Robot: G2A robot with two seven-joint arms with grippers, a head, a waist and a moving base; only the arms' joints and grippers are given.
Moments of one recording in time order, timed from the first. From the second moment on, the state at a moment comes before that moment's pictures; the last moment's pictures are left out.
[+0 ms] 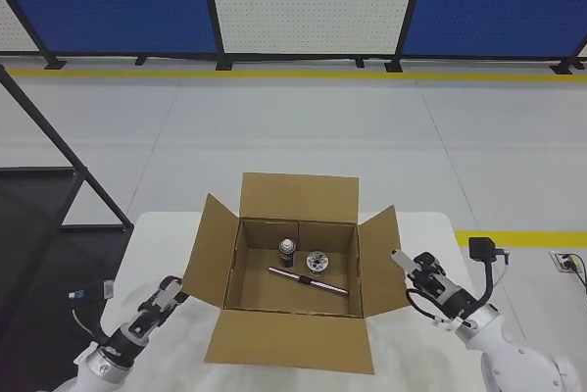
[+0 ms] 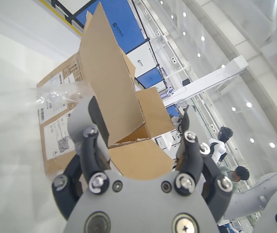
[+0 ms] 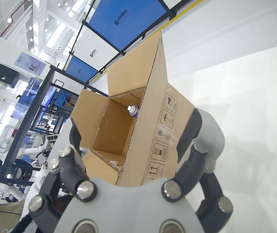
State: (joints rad) left arm 1.44 -1.09 -1.69 -1.75 -0.18 -0.48 -0.52; right arm -1.24 -1.34 1.65 -1.89 -0.40 -0.07 0.64
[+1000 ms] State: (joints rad) left arm 1.43 -1.10 -1.75 -1.73 -0.56 -0.32 -0.51; right arm -1.00 -1.33 1.52 -1.67 0.02 -0.19 0.97
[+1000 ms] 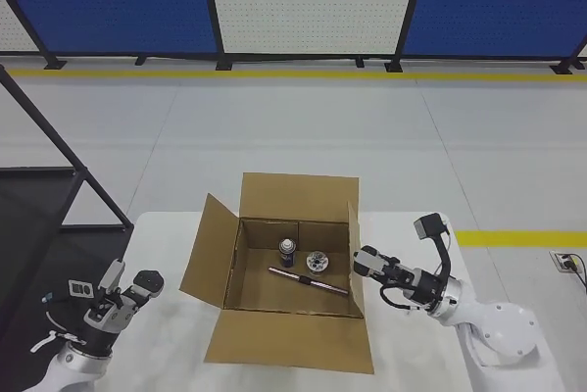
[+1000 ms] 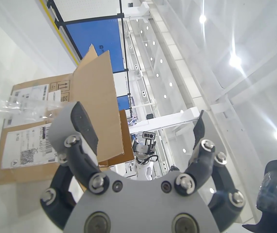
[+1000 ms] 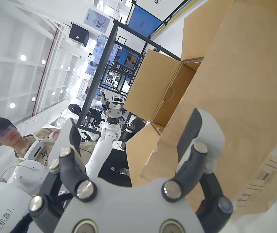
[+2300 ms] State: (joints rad) left arm 1.20 -1.09 -1.57 -1.75 -0.54 0.10 -0.68; right arm -0.84 -1.33 1.26 -1.46 -0.05 -0.01 0.79
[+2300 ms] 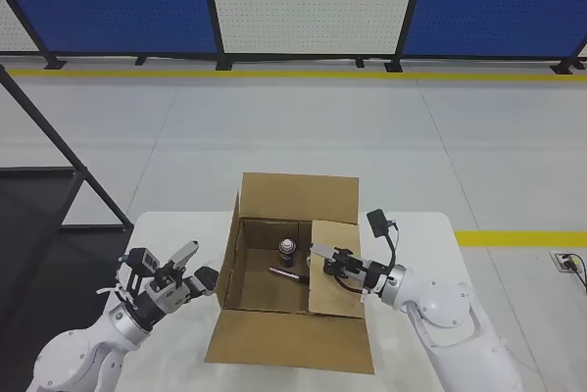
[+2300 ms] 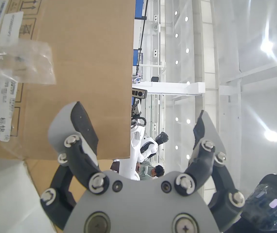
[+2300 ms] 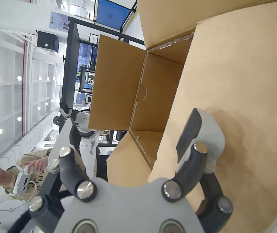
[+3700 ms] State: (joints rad) left arm 1.01 -1.08 -1.41 -1.69 -0.38 0.30 -0.71; right arm -0.87 -1.32 1.26 -1.48 -0.06 -0.04 0.75
